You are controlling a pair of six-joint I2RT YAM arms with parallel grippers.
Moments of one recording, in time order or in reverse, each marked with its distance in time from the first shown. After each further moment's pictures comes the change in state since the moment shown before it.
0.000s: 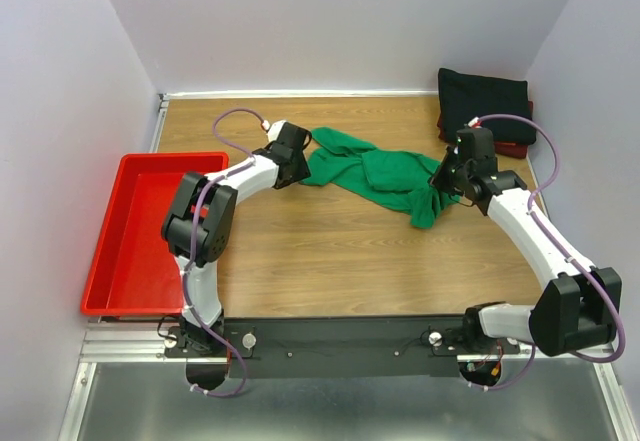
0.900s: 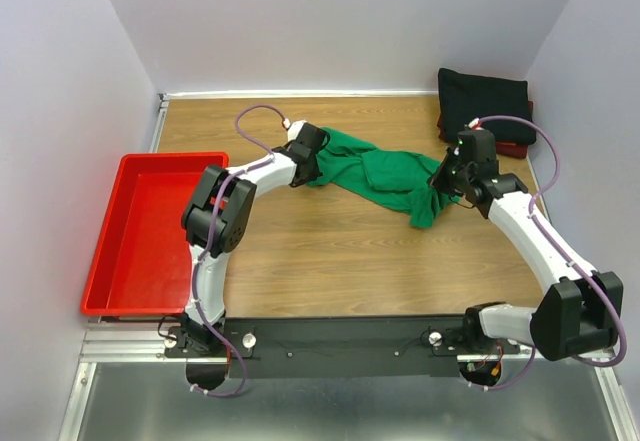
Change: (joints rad) left arm -0.065 0.153 0.146 -0.009 -0.034 0.045; right arm 0.000 -0.019 -0.023 0.025 -0.024 -0.003
